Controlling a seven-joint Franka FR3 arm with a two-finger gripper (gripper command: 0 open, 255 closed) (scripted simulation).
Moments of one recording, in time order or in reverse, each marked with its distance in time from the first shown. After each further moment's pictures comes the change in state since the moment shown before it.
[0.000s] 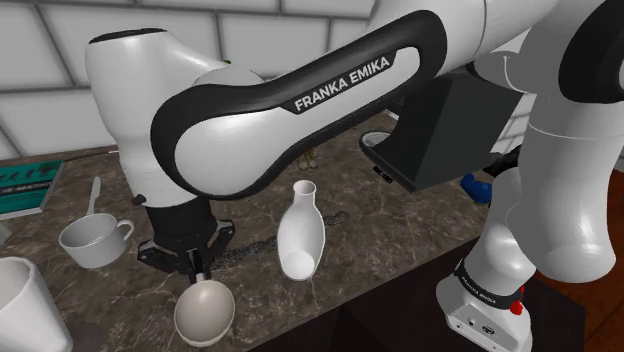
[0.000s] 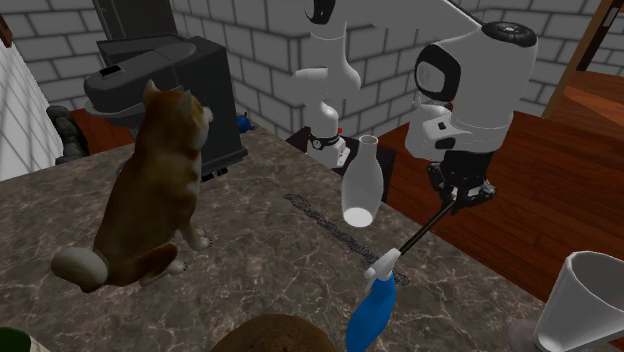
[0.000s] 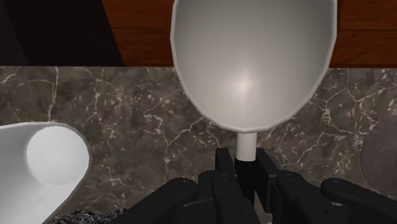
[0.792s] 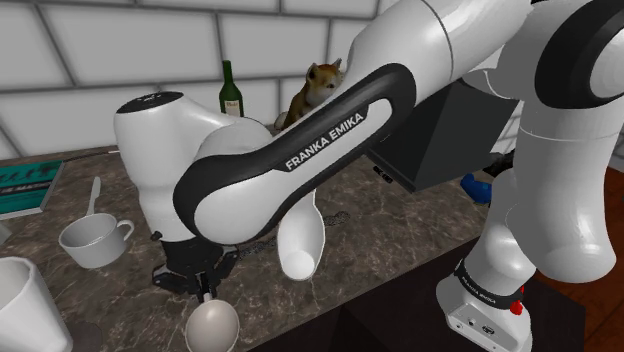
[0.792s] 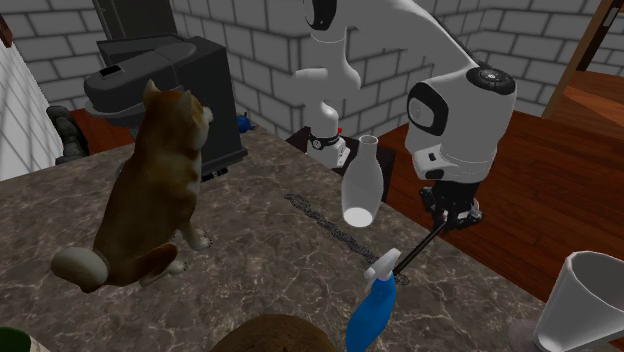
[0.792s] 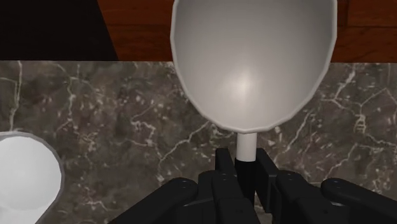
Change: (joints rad) arm 0.006 0.061 -0.010 -0.083 -0.023 0.140 0.004
